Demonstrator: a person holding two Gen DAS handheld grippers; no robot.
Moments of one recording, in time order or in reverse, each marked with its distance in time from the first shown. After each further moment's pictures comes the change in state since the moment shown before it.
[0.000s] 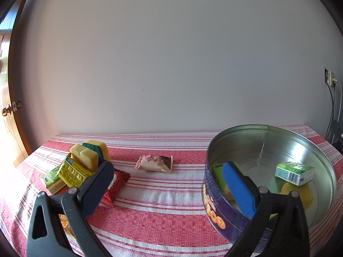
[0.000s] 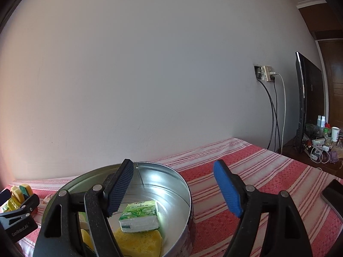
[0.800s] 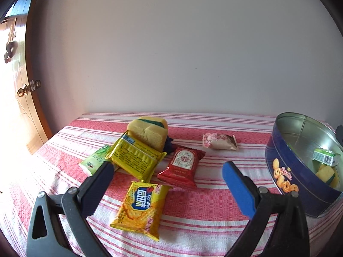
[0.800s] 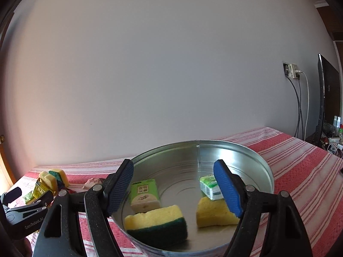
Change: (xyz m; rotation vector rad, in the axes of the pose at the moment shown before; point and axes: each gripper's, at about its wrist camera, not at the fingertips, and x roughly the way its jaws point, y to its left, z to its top) left arm 0.006 0.117 -0.017 -0.055 0.129 0.100; right arm -0.030 0.120 -0.034 -0.089 0.090 0.170
